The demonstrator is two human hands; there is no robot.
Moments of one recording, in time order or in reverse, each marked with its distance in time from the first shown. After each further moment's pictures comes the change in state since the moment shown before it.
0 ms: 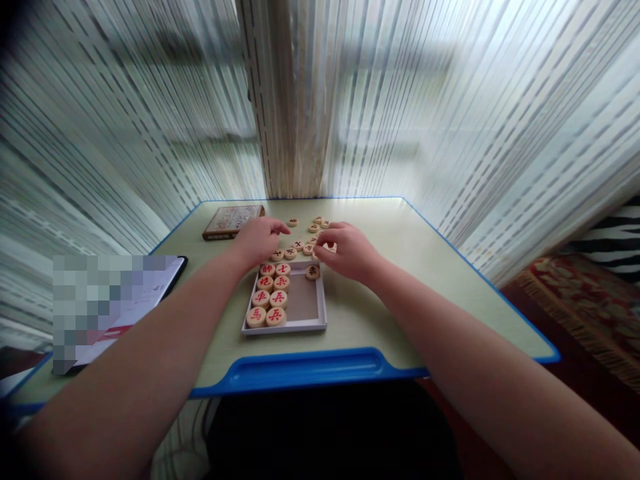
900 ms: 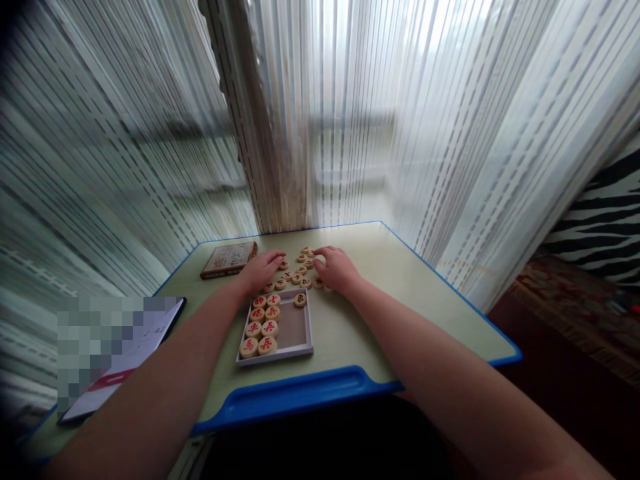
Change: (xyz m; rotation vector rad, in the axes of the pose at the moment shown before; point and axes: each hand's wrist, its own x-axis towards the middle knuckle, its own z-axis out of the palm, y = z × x) left_hand 0.019 -0.008 0.023 -0.222 -0.048 0.047; right_hand 0.015 0.033 0.016 -0.051 0.077 0.285
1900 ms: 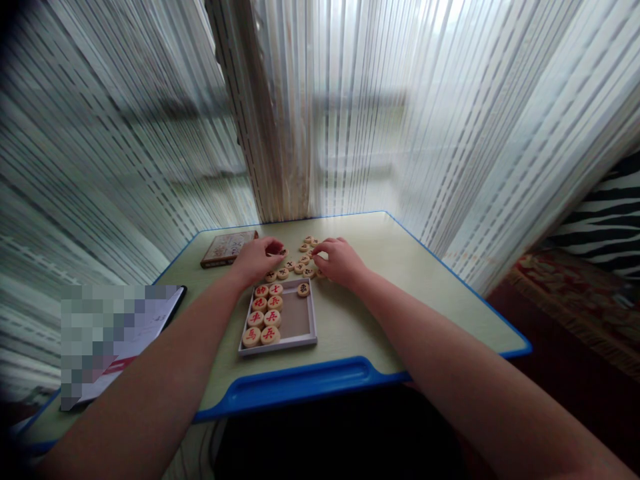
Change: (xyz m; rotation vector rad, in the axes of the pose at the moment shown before) left_hand -0.009 0.009 -0.011 -0.008 0.094 -0.041; right_hand -0.008 -0.006 -0.007 -0.032 -0.015 -0.173
